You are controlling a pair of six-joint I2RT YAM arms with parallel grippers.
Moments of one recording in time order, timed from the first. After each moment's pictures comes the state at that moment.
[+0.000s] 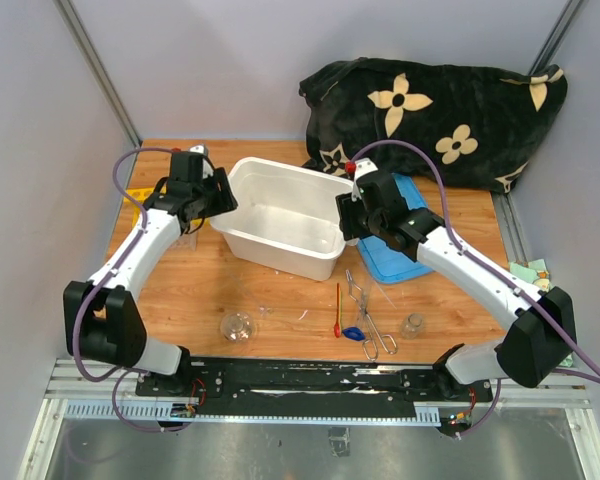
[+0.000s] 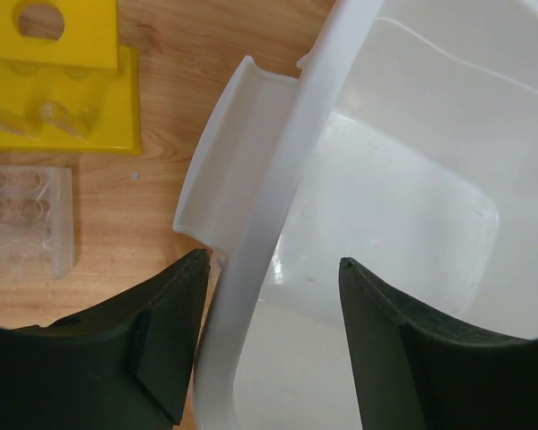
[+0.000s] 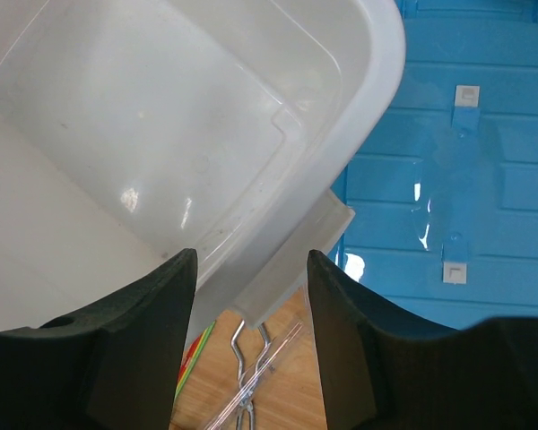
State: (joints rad) left arm -0.17 1.43 1.16 -0.43 0.01 -0.40; right arm 0.64 1.38 1.18 -0.48 0.16 0.18
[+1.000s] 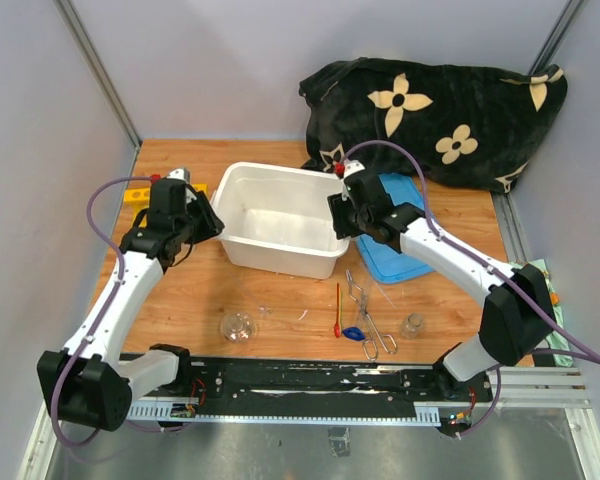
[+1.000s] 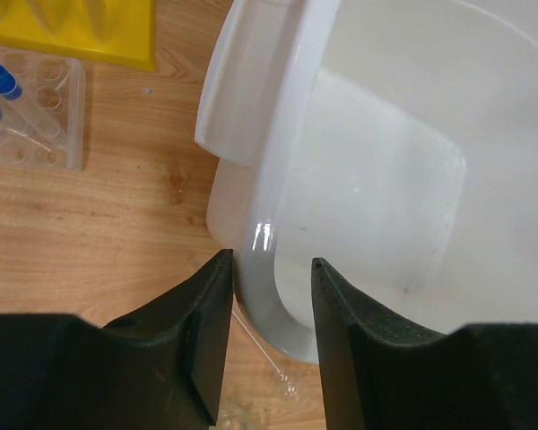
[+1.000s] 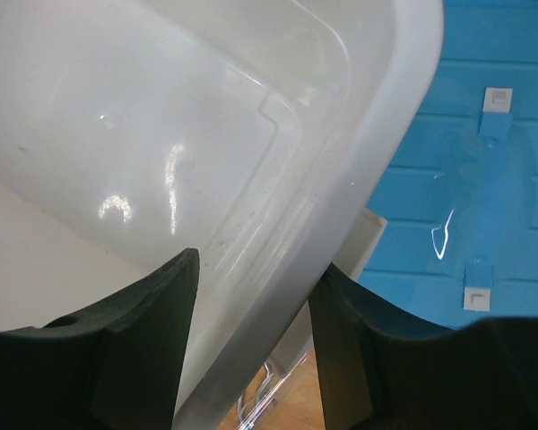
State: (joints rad) left arm -0.17 1.12 0.96 -0.52 0.01 -0.50; right arm 0.64 1.50 1.18 -0.42 0.14 0.18
